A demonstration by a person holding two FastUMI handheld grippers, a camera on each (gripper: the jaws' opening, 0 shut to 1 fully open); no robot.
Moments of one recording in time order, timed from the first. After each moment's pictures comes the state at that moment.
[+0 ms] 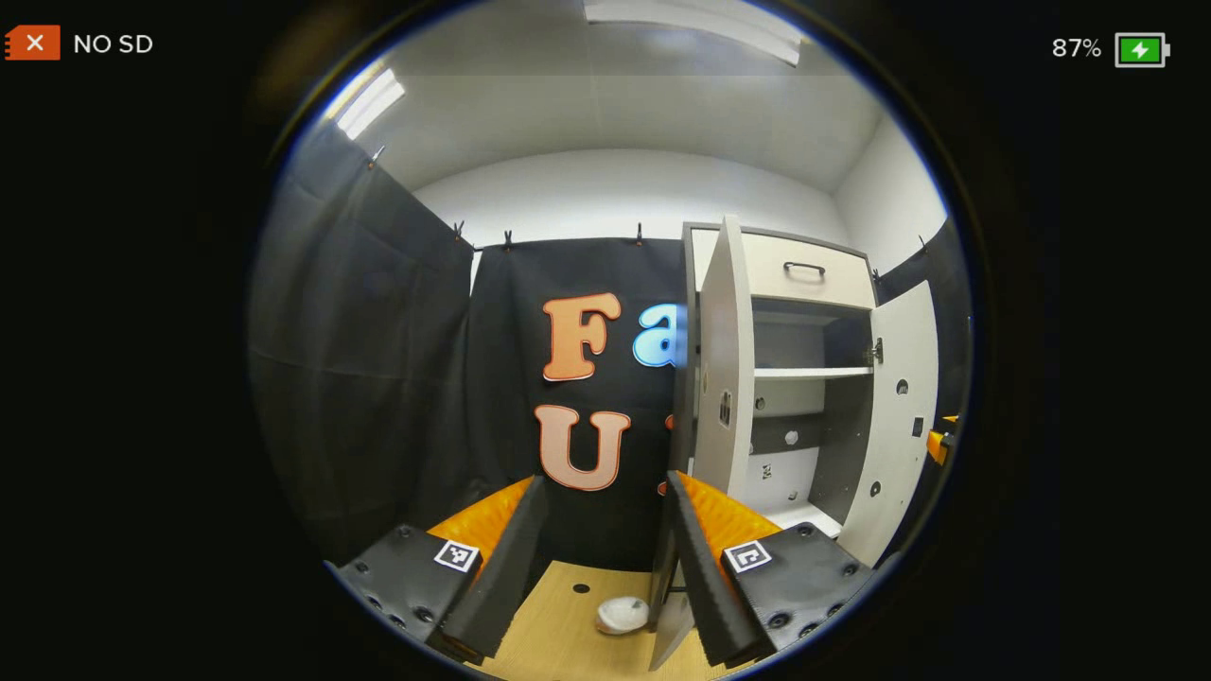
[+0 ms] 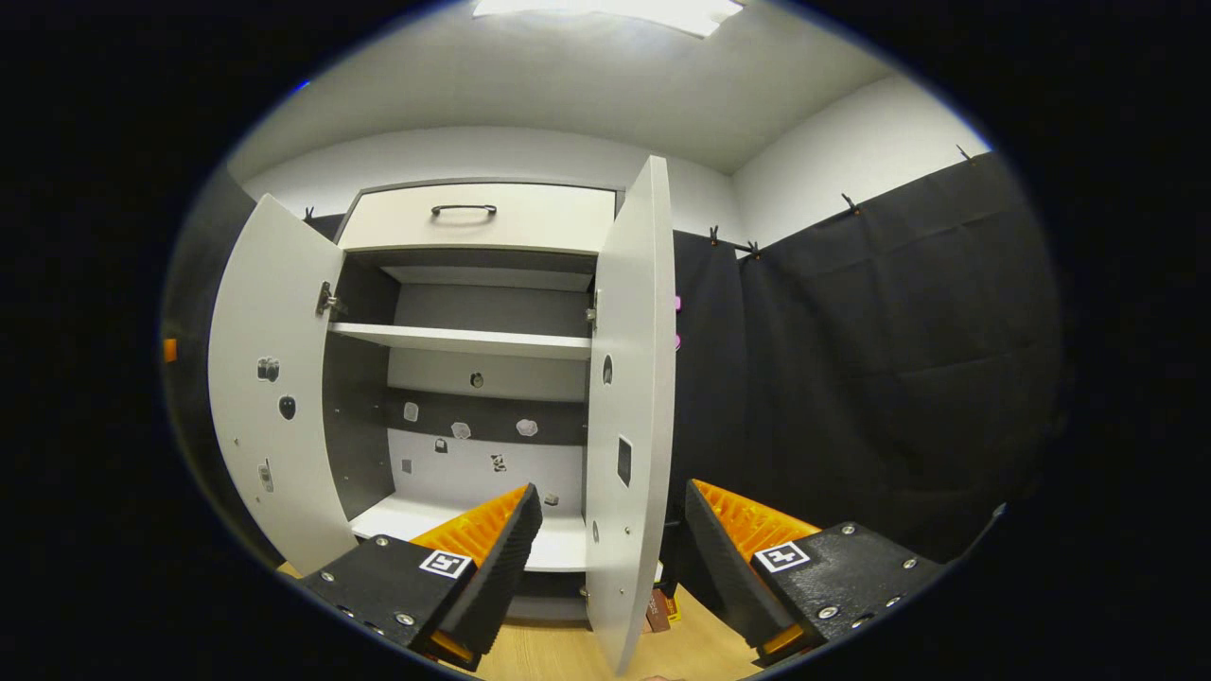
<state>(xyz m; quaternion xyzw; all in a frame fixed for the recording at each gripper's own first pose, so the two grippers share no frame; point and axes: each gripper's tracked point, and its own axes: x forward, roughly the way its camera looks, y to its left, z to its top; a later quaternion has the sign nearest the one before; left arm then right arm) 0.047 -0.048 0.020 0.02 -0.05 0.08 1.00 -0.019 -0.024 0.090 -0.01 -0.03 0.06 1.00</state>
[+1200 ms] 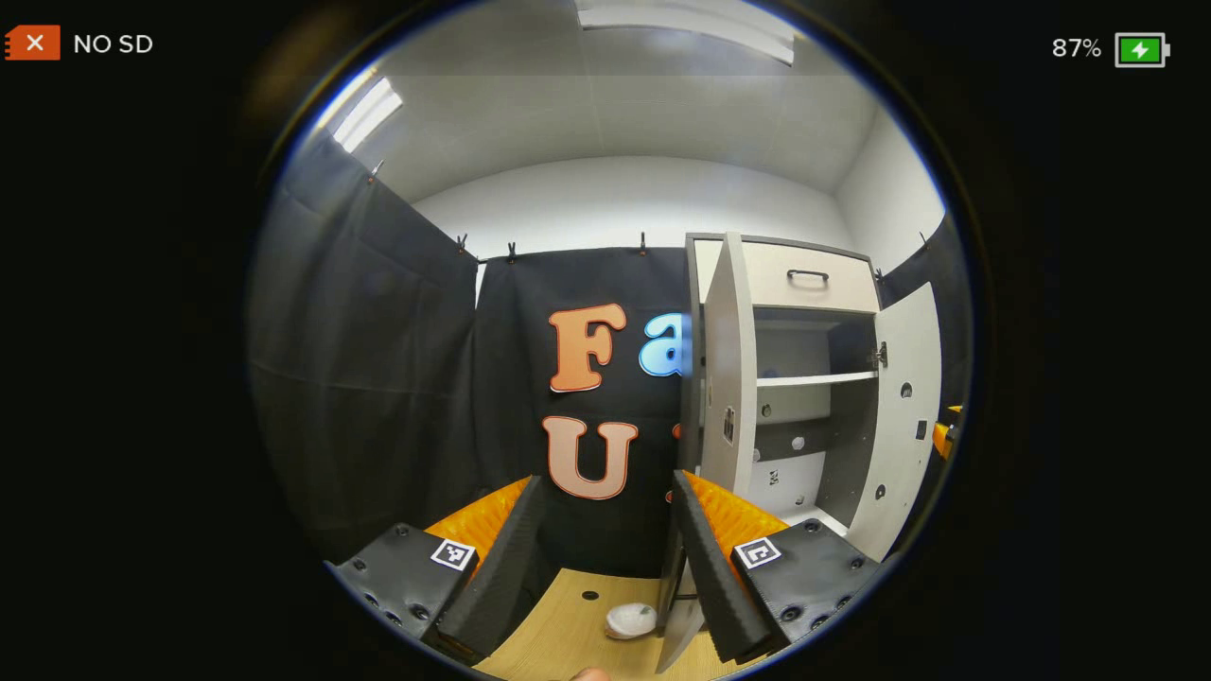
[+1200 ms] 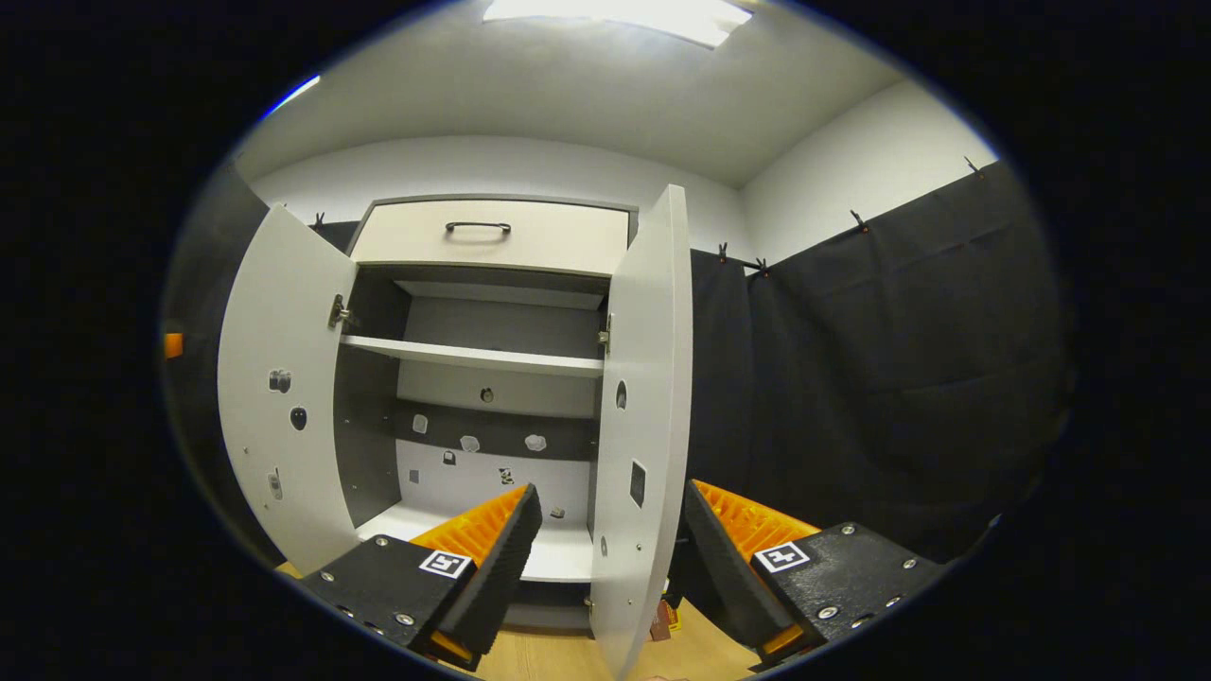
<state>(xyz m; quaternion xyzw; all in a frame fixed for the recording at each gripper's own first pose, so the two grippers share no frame) 0.048 -0.040 0.024 0.03 -0.06 0.09 0.99 -0.026 -0.009 0.105 -0.02 -0.05 0.07 1.00</state>
